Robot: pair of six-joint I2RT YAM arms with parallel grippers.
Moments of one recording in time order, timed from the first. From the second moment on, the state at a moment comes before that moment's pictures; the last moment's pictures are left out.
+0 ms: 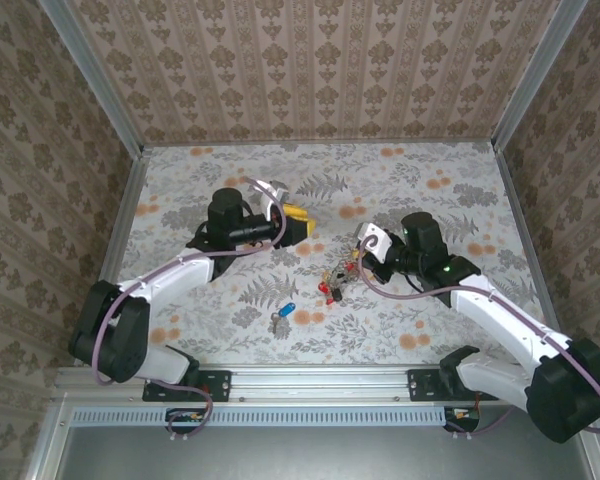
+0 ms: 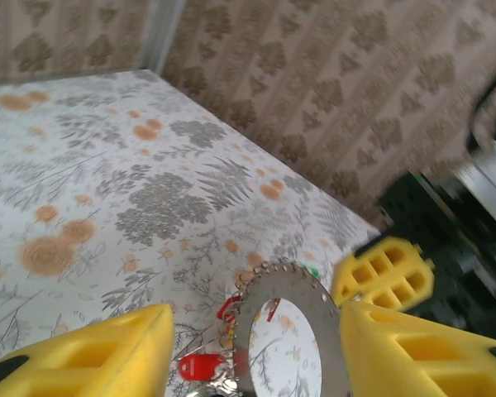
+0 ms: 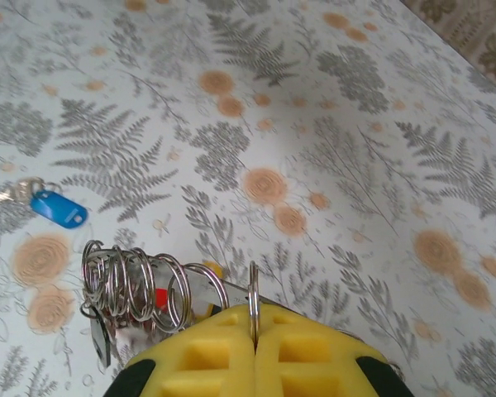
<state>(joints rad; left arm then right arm) -0.53 1.41 0.79 0.41 0.81 -0.26 0.40 1.08 0.68 -0.21 -0.45 -0.52</state>
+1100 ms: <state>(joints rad) -0.68 1.64 1.11 -0.15 1.05 0.51 0.34 1.15 0.69 -0.20 -0.68 -0.55</state>
